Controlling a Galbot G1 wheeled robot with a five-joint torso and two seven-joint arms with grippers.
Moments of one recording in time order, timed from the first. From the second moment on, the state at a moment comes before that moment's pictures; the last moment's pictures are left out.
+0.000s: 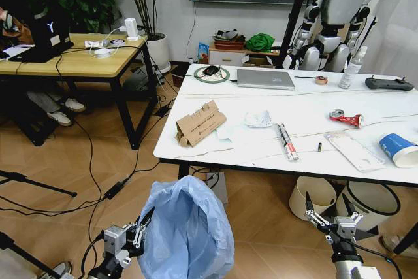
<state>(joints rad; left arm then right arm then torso) 2.02 -1.13 -0.63 -2.21 -0.50 -0.17 0.23 -1.70 1.61 0.89 1.90 0.04 0.39 -0.23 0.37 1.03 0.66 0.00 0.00</state>
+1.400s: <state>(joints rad) 2.03 -1.13 -0.63 -2.22 -0.50 -0.17 0.24 -1.71 1.61 0.89 1.91 0.04 0.40 -0.23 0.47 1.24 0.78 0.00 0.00</state>
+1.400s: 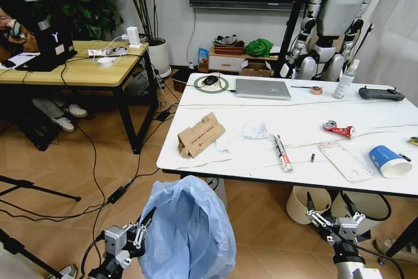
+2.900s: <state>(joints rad) 2.01 -1.02 -0.65 -2.21 -0.51 -0.11 0.11 -1.83 1.60 0.82 2.21 0.29 0.32 -0.15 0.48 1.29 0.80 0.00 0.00</state>
